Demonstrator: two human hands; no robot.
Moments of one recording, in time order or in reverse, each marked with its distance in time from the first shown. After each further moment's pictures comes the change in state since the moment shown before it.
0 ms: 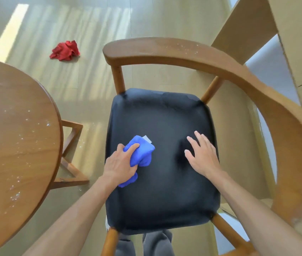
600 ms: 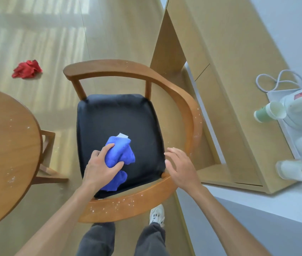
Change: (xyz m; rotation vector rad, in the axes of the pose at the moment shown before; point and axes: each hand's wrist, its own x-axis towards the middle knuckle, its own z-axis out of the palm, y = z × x) left_hand -0.182 0.111 -0.067 -0.414 0.114 0.001; right_hand -0.260 0.022 -0.133 0.308 0.174 -0.004
